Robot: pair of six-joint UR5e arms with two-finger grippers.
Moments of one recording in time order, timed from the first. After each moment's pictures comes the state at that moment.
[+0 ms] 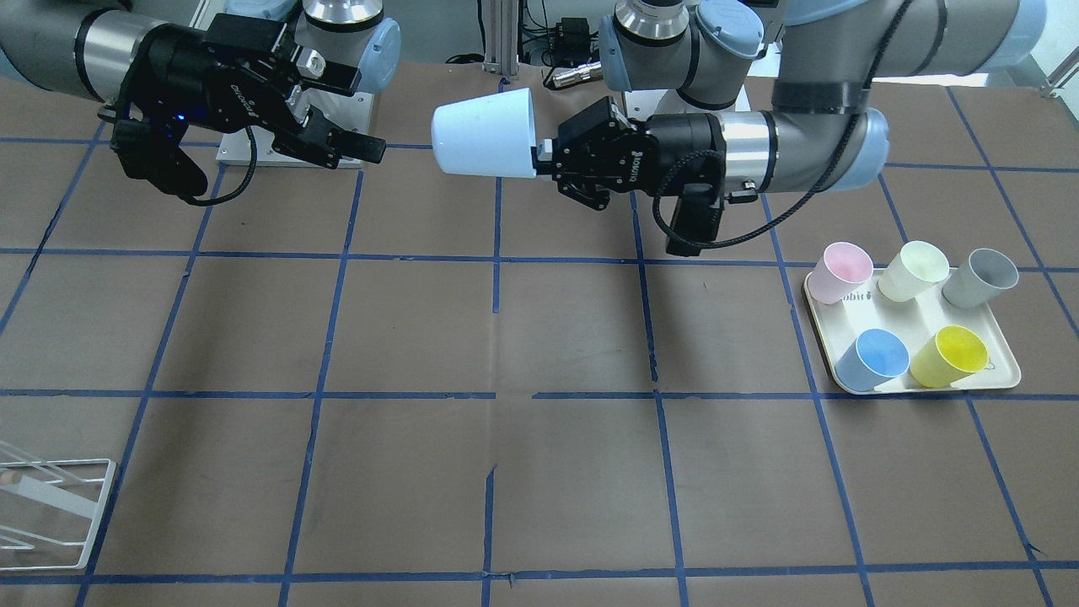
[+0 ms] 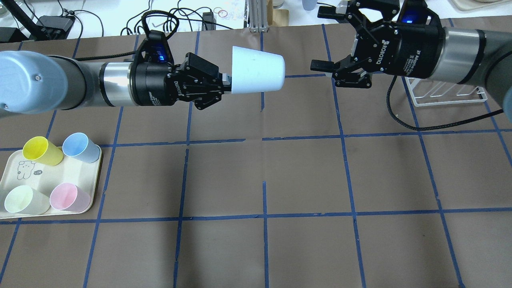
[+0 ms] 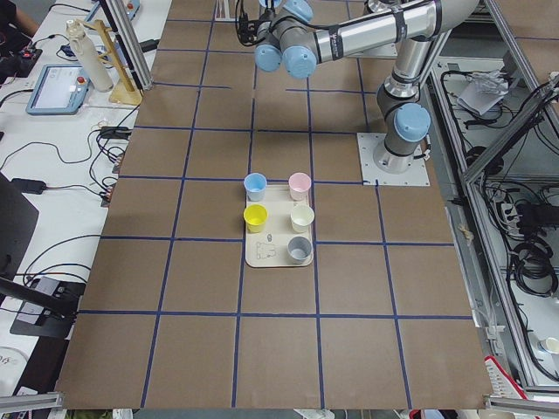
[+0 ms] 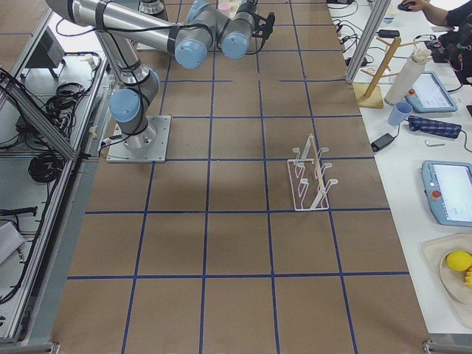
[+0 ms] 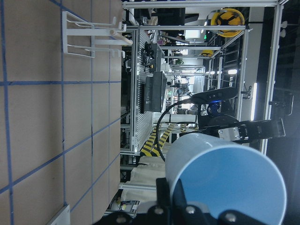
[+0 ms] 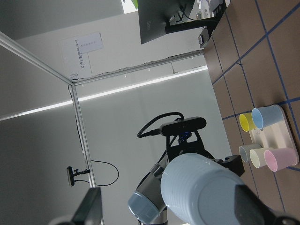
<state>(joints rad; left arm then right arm) -1.49 -1.61 -1.81 -2.23 0.08 0.92 1.30 -1.72 1.91 -1.28 -0.04 -0.26</state>
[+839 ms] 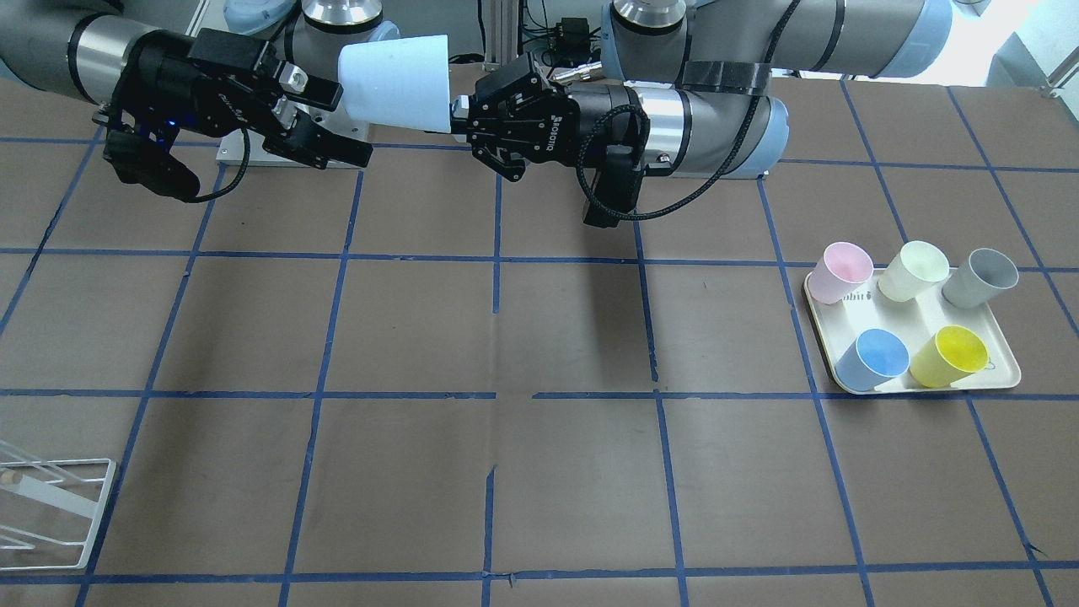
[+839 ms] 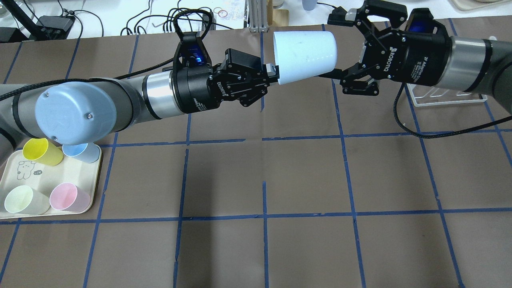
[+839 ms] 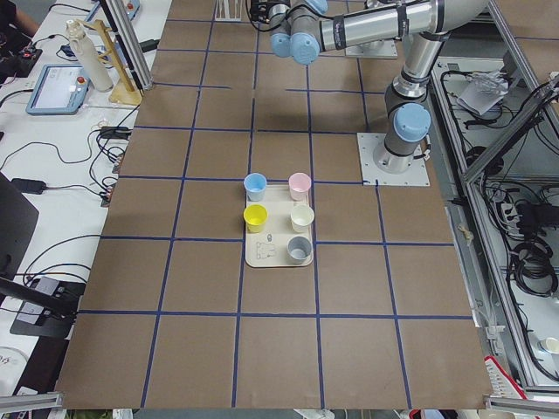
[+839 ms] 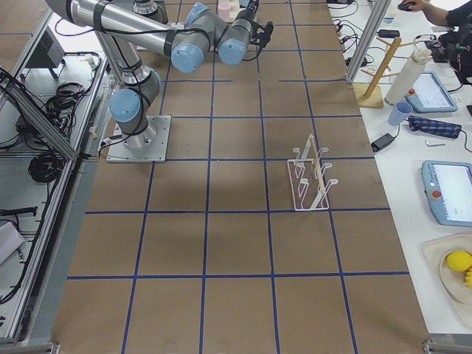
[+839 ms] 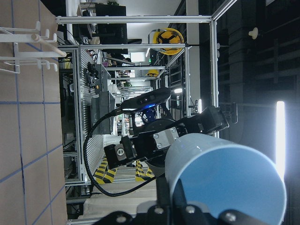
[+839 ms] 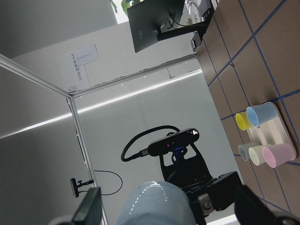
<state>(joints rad) -1.63 -1.60 -1.85 -2.14 -0.18 0.91 1.26 -1.74 1.92 -1.21 -0.06 -0.25</state>
